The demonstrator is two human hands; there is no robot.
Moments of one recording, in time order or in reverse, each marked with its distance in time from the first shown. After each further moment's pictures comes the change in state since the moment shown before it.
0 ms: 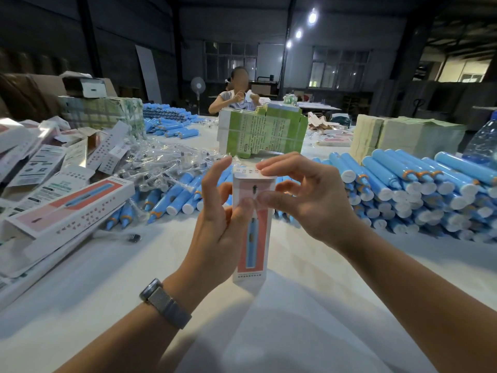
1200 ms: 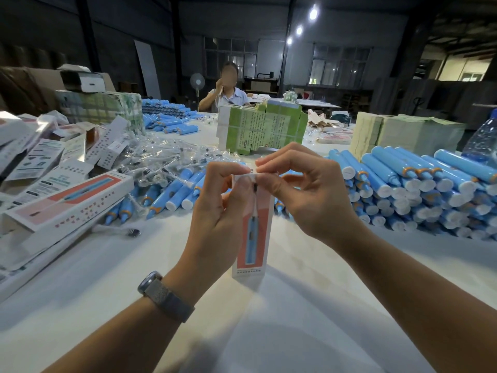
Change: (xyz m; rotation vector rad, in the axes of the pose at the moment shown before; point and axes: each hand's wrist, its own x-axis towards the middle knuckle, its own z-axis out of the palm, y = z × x) left_hand 0.008 0.020 0.007 -0.056 0.090 0.004; right_hand -0.001 -0.013 0.011 -0.247 0.096 -0.087
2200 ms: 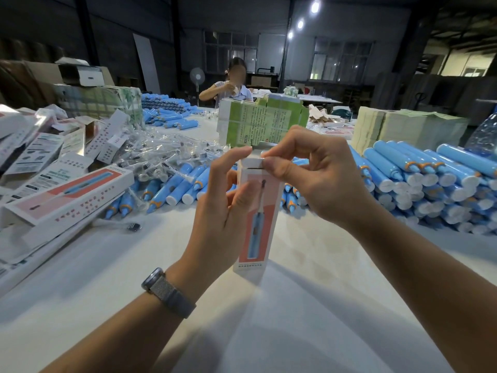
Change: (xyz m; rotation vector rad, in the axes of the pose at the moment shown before) left_hand -0.006 -0.009 -0.003 0.091 -0.072 0.058; right_hand 0.013 -0.013 -0.011 -0.039 -0.087 0.041
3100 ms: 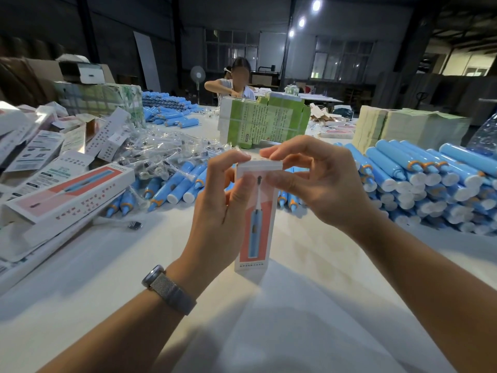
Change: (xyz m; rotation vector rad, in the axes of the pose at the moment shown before) left_hand 0.002 -0.003 -0.002 0.060 0.066 0.028; right_hand -0.010 0.021 -0.003 0.163 -0.052 0.006
